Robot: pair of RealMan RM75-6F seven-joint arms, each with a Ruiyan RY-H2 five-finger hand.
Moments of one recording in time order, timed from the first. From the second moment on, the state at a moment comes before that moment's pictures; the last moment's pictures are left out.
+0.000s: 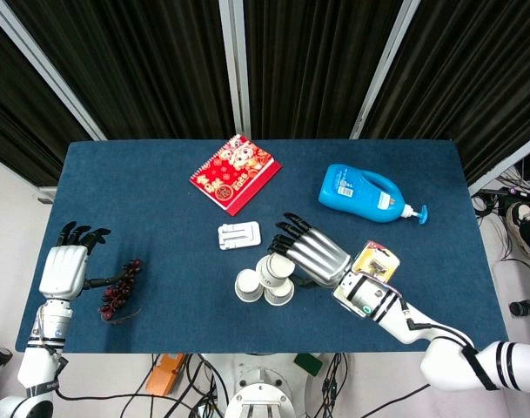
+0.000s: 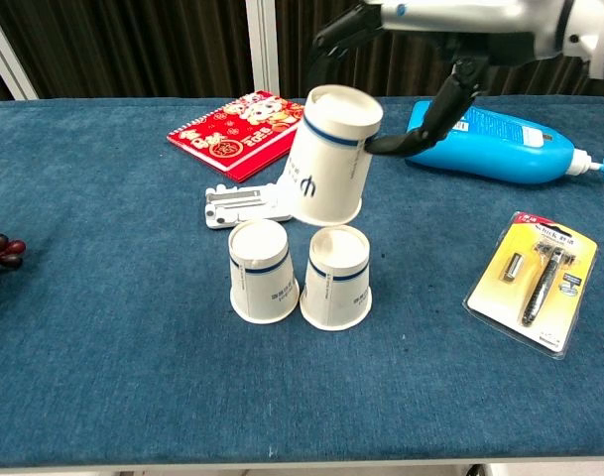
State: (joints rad) left arm -0.26 -1.34 -0.08 -1.58 1.33 1.39 0.16; right arm 0.84 -1.18 0.18 -1.95 -1.36 0.84 -0.32
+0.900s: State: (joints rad) left arm -0.24 -1.35 -0.09 -1.53 1.34 1.37 0.12; right arm 0.95 -1.28 0.14 -1.97 -1.17 0.84 -0.54
